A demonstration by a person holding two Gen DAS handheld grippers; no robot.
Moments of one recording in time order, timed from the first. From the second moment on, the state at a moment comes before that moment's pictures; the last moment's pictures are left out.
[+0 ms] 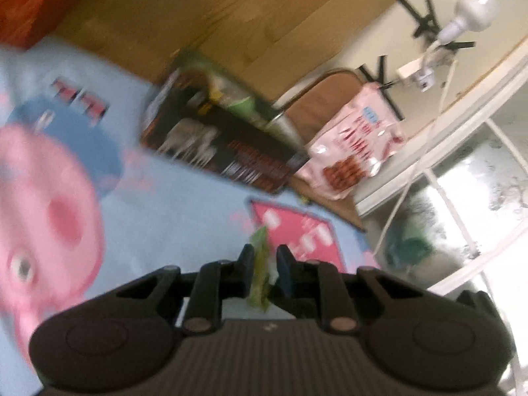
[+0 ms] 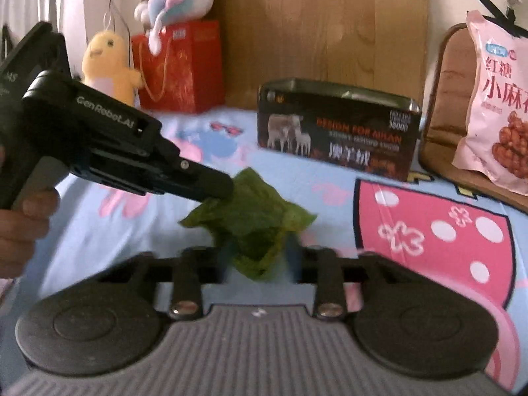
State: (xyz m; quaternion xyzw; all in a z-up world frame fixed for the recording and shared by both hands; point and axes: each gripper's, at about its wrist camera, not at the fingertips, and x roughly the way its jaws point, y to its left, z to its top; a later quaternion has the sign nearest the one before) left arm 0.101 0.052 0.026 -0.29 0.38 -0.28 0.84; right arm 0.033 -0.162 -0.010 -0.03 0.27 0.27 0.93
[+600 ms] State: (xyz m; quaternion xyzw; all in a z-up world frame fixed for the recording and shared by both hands) left arm 0.136 0.055 0.019 -0.21 0.46 -0.28 0.81; right arm 0.082 -0.179 -0.017 -0.08 0.31 0.34 0.88
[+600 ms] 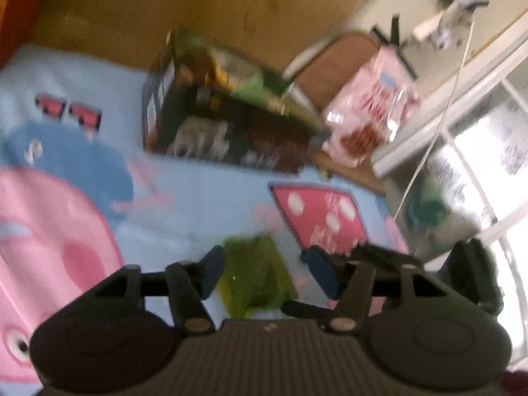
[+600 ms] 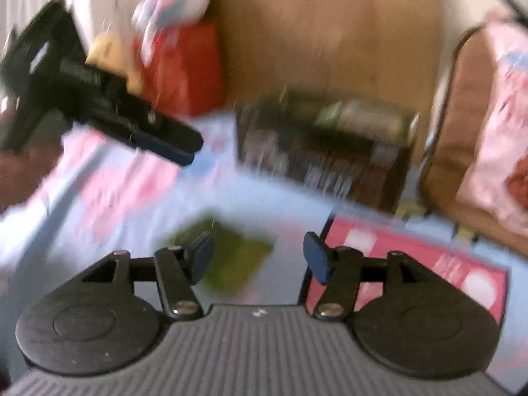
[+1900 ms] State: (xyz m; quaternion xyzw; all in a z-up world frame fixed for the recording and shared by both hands) left arm 0.214 0.045 0.067 -0.11 0.32 -0.16 0.93; right arm 0.175 -0.152 0.030 -0.03 0.16 0.25 0.96
